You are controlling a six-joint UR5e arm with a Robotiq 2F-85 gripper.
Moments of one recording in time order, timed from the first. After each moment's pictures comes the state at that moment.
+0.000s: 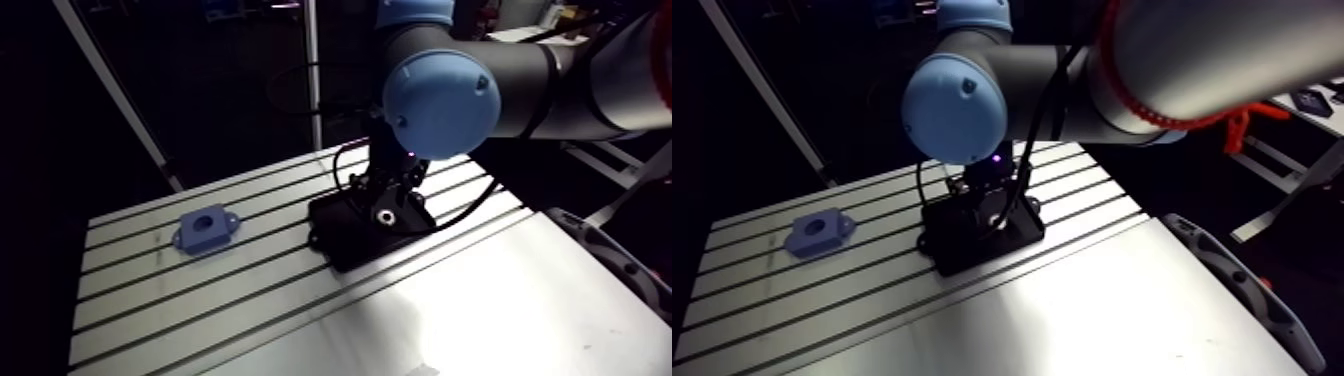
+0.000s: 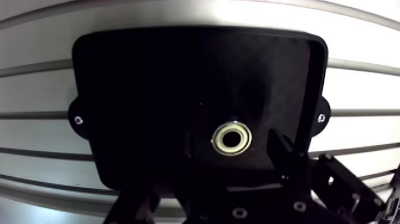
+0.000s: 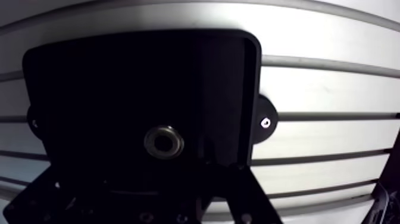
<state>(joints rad) -0.46 -1.21 1.97 -2.27 -1.60 -2.03</state>
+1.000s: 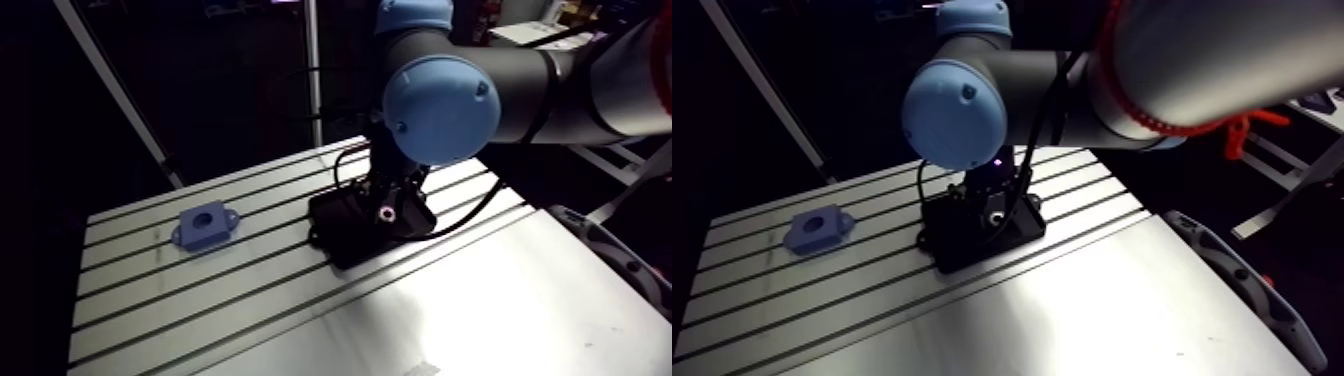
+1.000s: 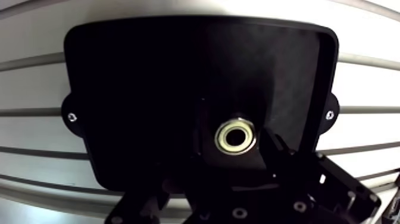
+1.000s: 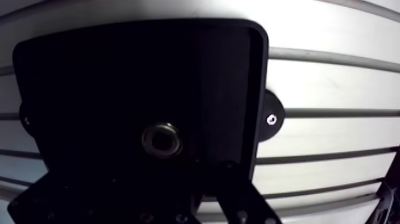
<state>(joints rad) -0.45 -1.19 1.99 -2.27 -1.61 -2.02</state>
